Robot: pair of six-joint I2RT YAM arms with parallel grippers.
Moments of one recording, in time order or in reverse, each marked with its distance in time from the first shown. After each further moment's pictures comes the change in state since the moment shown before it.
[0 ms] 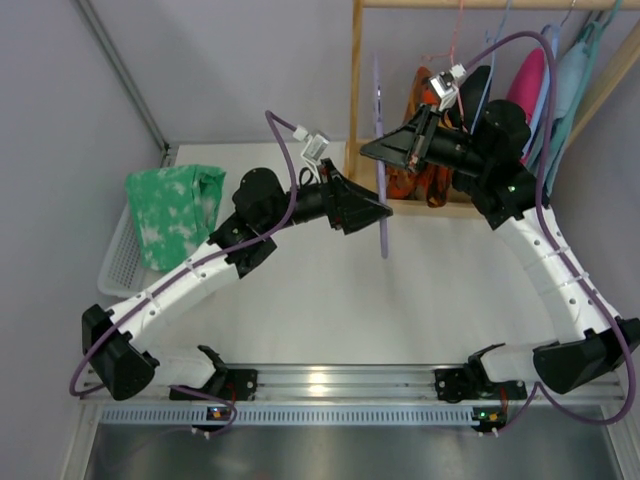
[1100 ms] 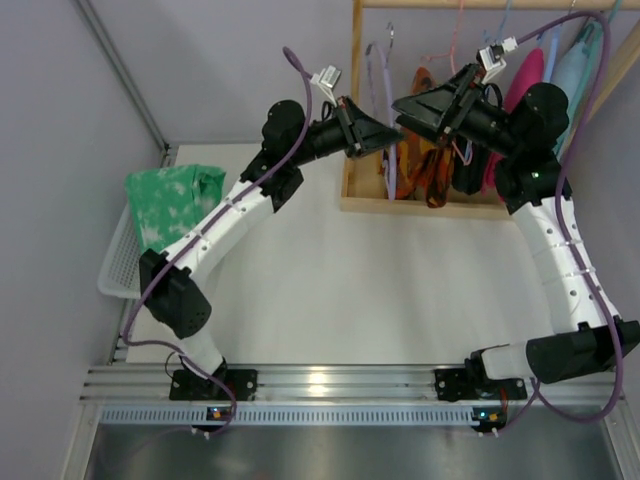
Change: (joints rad) left arm 0.140 0.408 0.476 -0.051 0.046 -0.430; right arm -0.188 0.041 0.077 0.107 -0.018 0.062
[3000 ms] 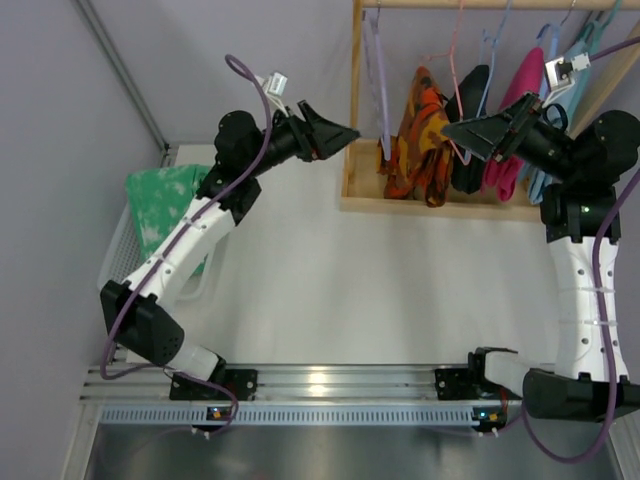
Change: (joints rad) left arm 0.151 -0.131 -0.149 -0.018 -0.045 0.261; right arm -0.270 -0.203 -0.098 -0.013 -0.193 -0.153
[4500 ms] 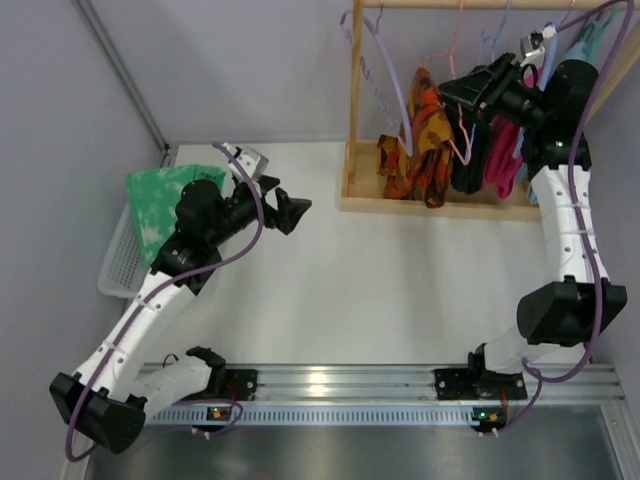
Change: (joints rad) left arm 0.047 -0.557 -0.504 -0.293 -0.222 0.801; right arm 0.005 0.395 0.243 -0.122 0.113 0.031
